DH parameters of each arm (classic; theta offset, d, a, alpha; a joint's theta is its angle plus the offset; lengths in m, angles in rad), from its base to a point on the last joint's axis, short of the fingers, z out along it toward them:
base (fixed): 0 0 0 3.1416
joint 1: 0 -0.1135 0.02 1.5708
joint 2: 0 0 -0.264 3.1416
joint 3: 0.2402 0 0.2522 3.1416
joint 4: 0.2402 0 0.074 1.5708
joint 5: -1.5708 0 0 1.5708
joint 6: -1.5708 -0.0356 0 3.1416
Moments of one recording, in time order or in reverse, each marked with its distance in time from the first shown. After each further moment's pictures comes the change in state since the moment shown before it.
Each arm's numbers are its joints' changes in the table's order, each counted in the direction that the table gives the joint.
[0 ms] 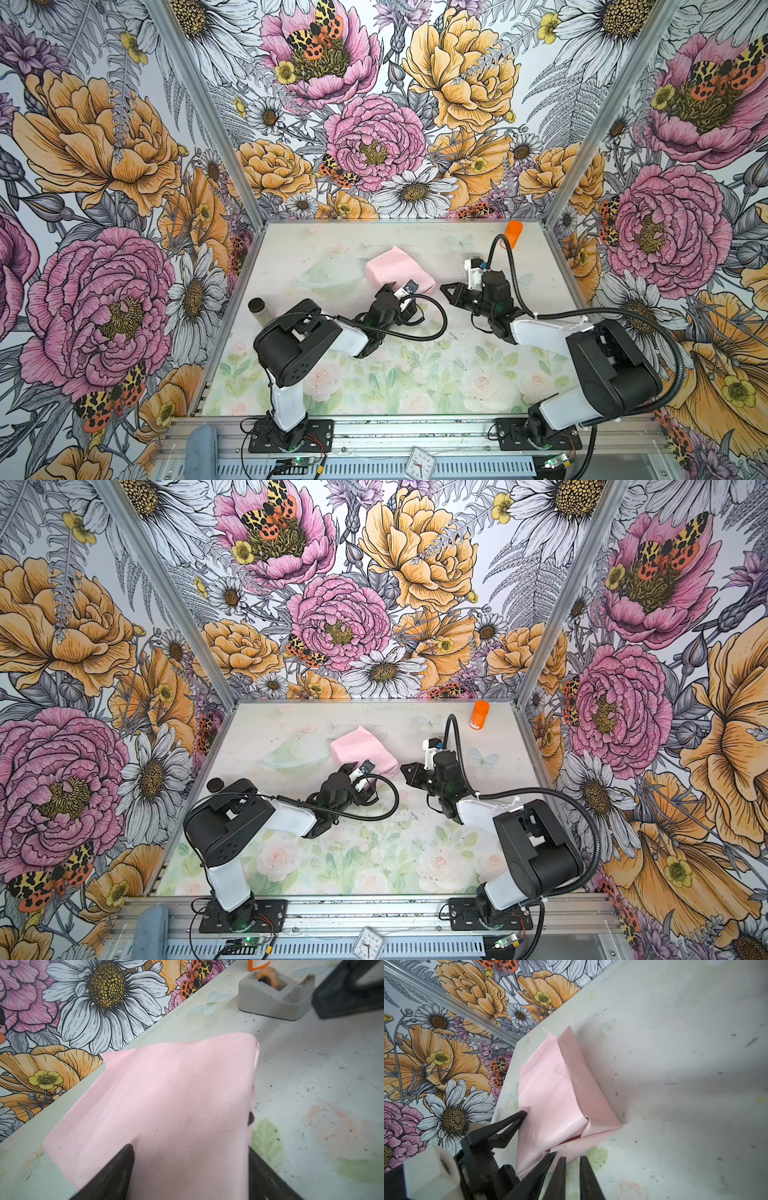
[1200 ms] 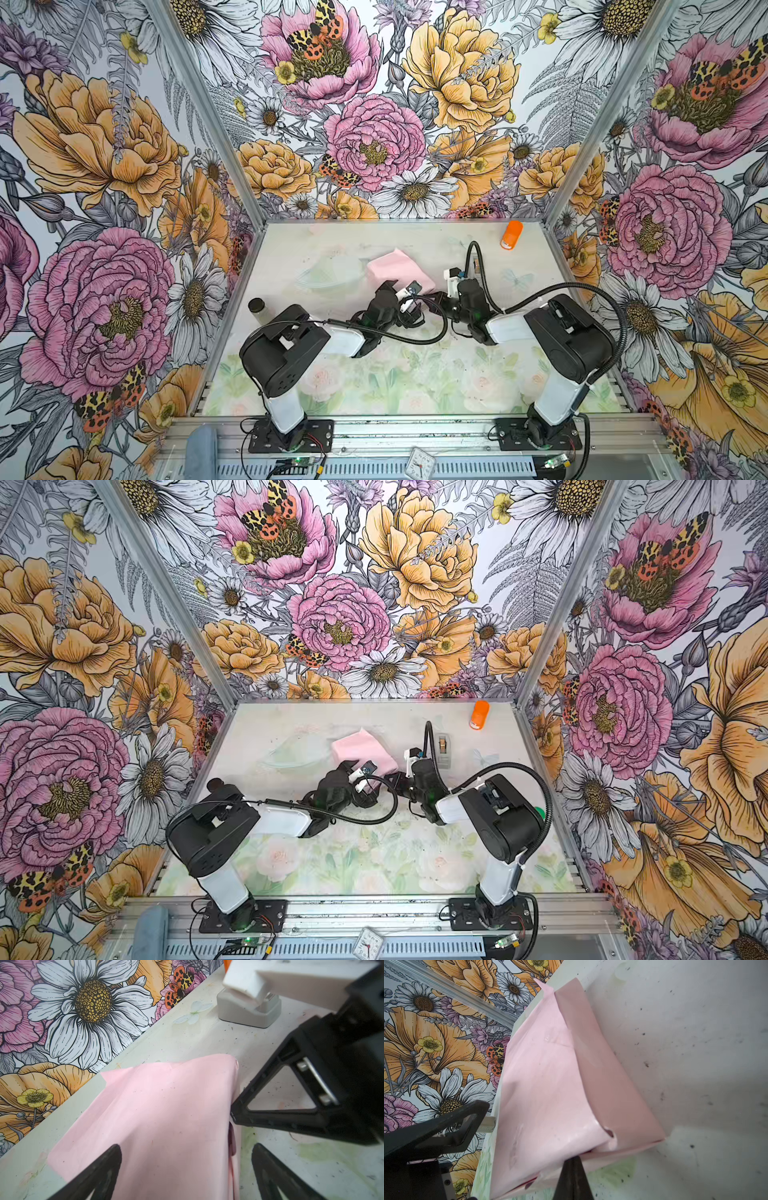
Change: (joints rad) left arm 0.010 -0.076 0.011 0.100 -0.073 -0.053; right arm -0.179 0.301 0.005 -0.312 -0.048 -0.175
